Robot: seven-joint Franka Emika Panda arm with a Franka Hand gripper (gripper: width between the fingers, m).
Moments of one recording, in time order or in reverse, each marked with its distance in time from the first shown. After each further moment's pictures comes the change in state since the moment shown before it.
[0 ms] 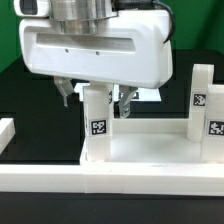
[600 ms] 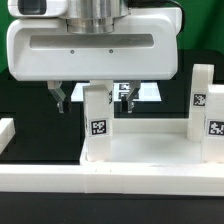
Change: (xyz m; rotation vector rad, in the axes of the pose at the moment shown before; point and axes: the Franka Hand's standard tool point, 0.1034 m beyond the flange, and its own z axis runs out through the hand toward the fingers) arm 0.002 -0.001 -0.001 -0.034 0.013 -0.442
